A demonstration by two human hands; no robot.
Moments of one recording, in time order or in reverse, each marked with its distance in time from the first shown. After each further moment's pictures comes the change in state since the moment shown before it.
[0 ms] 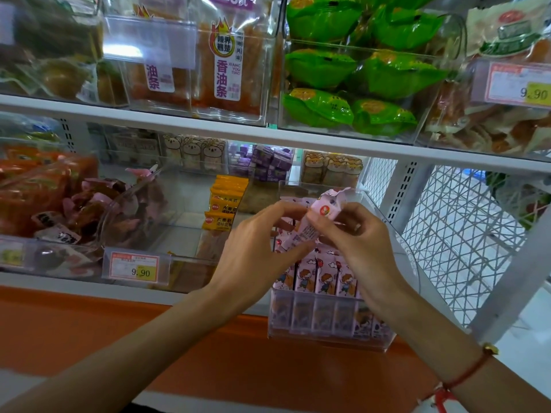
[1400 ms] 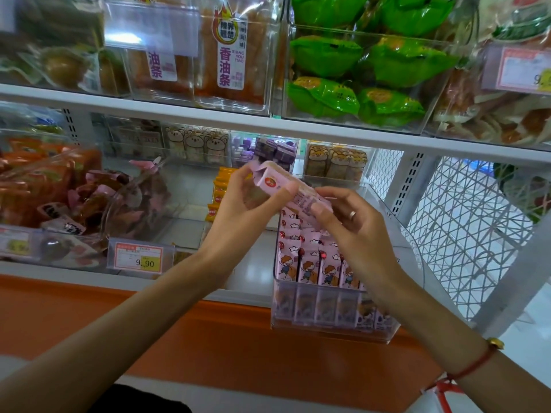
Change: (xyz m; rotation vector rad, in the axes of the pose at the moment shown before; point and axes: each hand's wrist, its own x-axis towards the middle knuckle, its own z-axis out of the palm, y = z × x) left_hand 0.013 -0.005 -0.019 -0.674 0.074 -0.353; right_hand -0.002 -0.004 0.003 -0.081 -0.154 -0.148
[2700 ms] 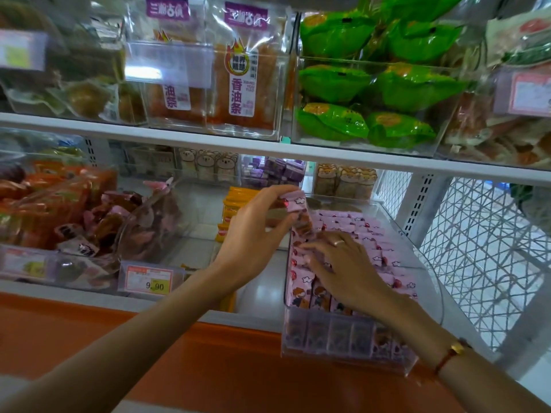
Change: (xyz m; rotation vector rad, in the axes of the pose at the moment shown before) left_hand 0.034 -0.019 -0.008 0.574 0.002 0.364; right_hand 0.032 0.068 0.000 -0.995 -0.287 -0.046
